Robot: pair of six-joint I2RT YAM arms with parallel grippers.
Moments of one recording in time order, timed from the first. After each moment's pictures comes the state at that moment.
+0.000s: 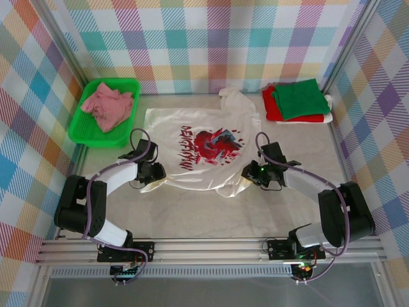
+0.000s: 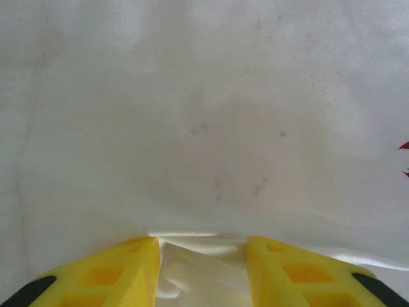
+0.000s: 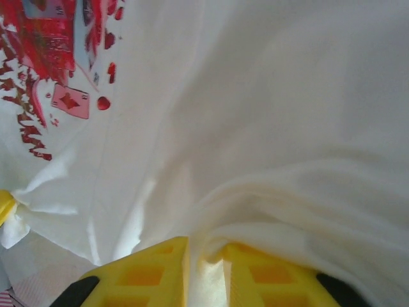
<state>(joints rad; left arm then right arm) -0.25 1.50 0.77 -0.47 0.04 -0.58 0.36 1.41 0.66 -0.28 -0.39 0.79</state>
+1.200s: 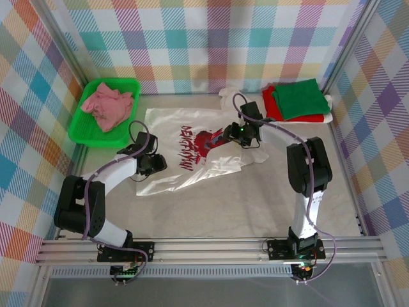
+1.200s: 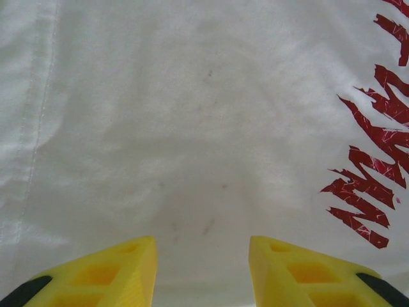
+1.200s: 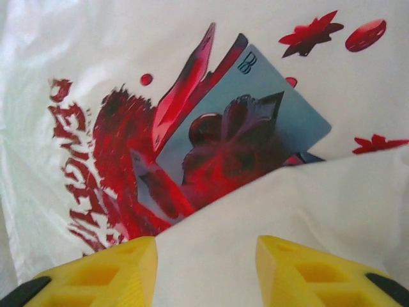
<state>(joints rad) -0.24 1.50 0.86 -0.47 0.03 -0.58 0.37 1.94 1.40 -0.43 -0.31 0.65</state>
